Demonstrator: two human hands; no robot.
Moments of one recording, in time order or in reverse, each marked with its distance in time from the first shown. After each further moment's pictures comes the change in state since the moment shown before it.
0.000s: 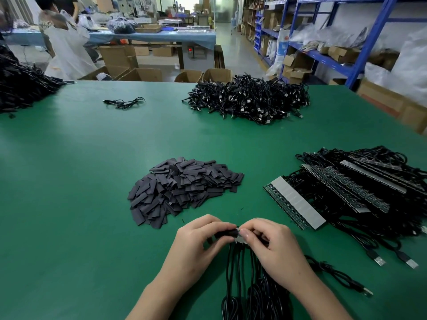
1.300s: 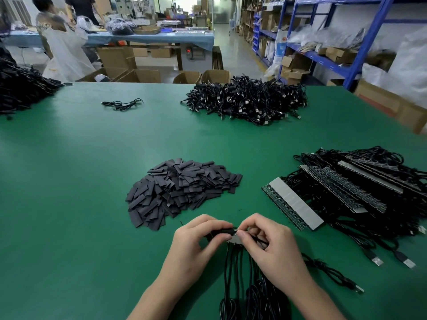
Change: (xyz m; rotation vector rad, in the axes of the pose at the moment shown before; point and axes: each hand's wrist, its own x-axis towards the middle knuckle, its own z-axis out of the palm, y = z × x) left_hand 0.001 0.001 0.002 -0.086 0.065 -0.073; right_hand -0.003 -0.006 0.001 0.014 0.070 -0.049
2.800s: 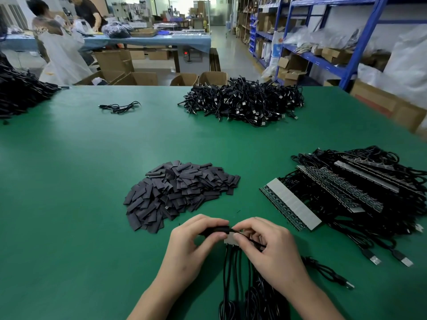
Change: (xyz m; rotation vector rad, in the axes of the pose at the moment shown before) left_hand 0.003 -0.003 -0.003 -0.044 -0.011 -0.041; right_hand 0.001 -0.002 0.001 -0.031 0.065 -0.064
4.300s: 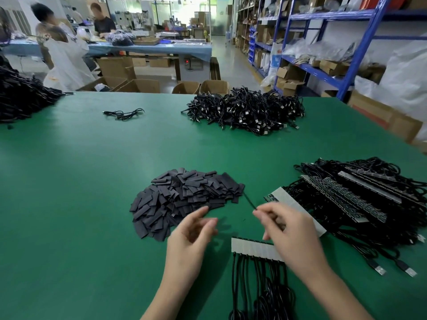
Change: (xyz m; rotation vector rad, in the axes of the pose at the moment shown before) left_hand 0.006 0.000 -0.001 -0.378 0.236 -0.444; right_hand 0.032 -0.009 -0.028 -0.091 0.037 0.102
